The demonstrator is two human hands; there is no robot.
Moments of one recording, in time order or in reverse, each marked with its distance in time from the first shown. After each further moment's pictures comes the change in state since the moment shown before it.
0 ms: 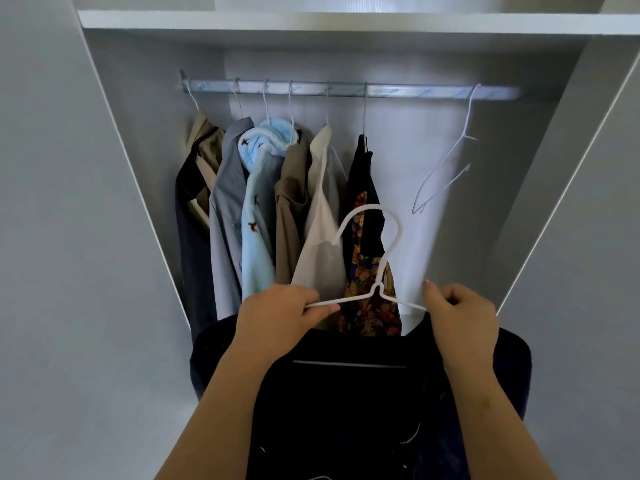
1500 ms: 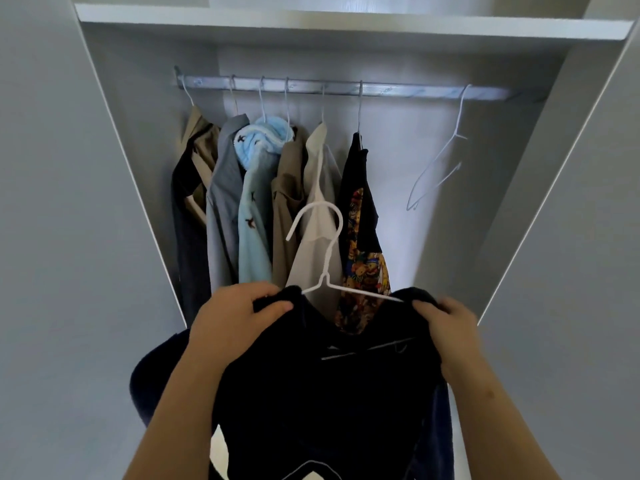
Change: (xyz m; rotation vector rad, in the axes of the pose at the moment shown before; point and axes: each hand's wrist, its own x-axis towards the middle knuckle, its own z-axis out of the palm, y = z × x) left_hand -0.029 -0.045 -0.008 -0.368 0.120 -0.081; right_hand 0.002 0.030 0.002 0.205 -0.237 0.366
